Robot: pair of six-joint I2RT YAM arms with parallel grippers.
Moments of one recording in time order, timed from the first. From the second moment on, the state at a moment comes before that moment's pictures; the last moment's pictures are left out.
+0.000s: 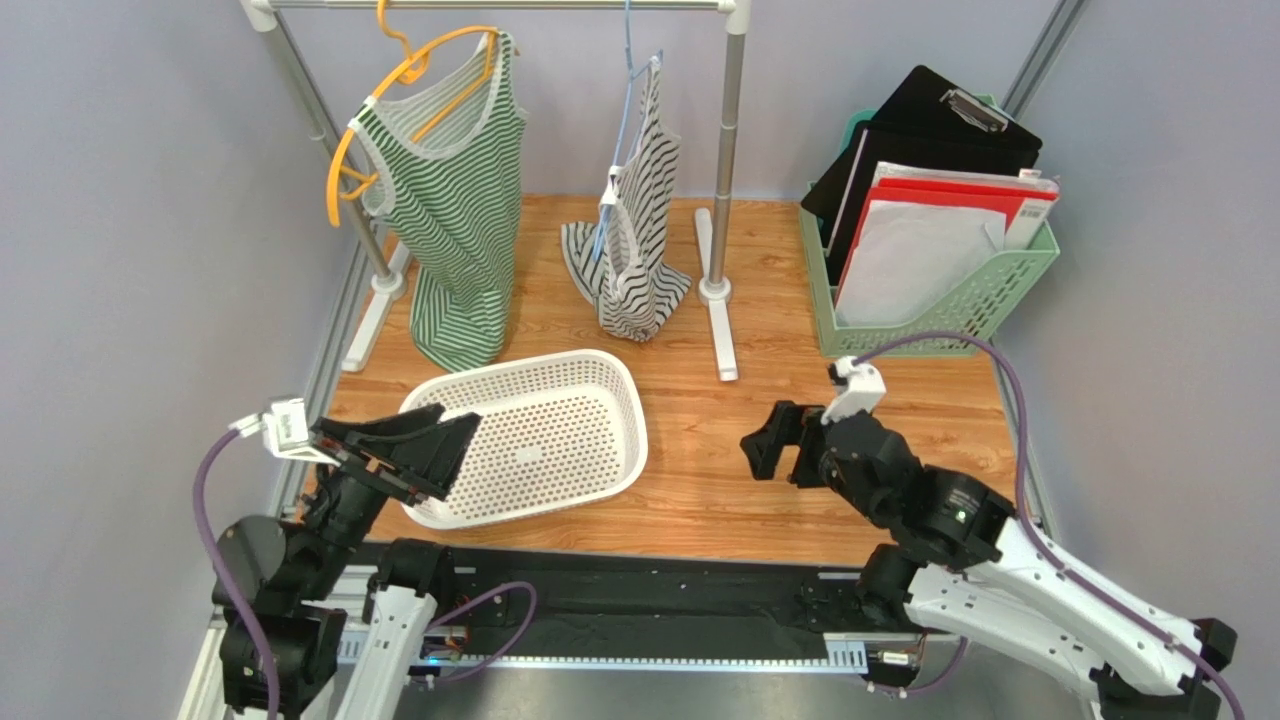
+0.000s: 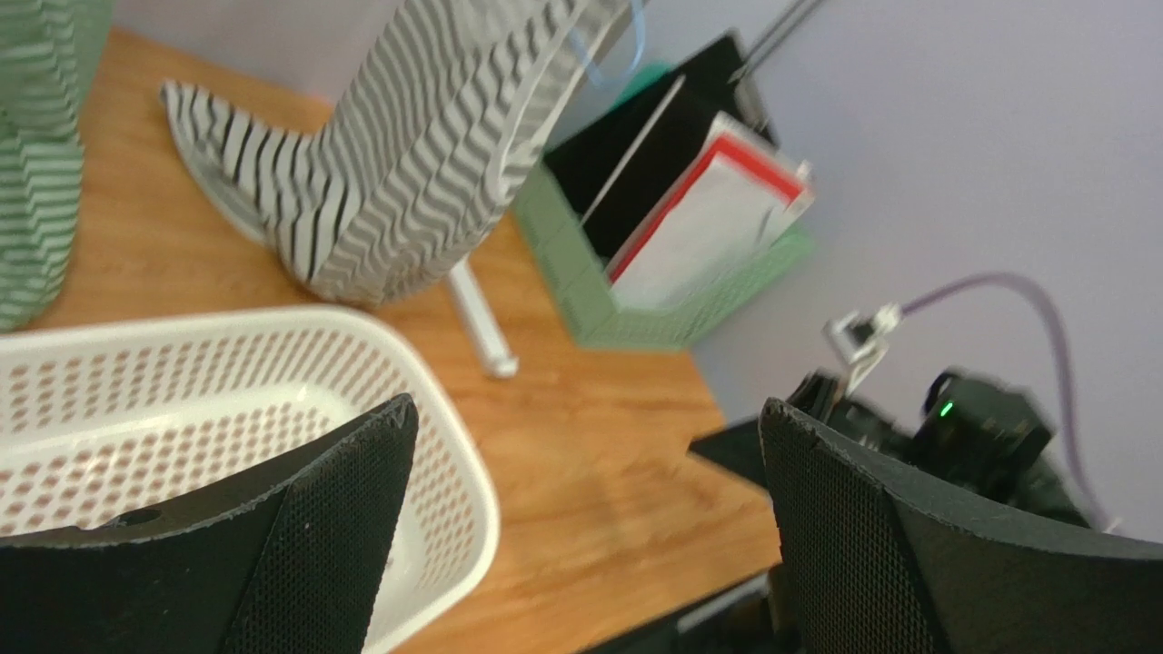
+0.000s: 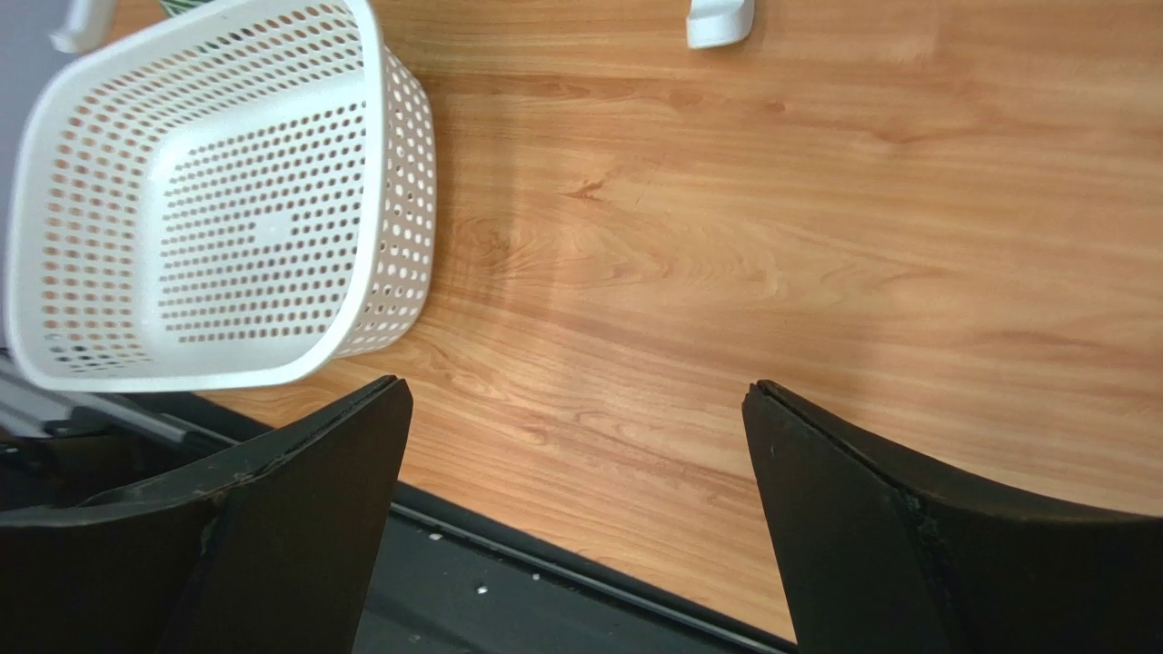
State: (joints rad) left arm -0.15 0.10 0.88 -0.57 0.29 -0.80; right arm 0.96 0.54 0.66 -0.69 0.41 0.76
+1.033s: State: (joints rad) left arm -0.15 0.01 0.69 -1.06 0.59 -0.68; right arm 0.90 1.23 1.58 -0.81 0.55 0.46
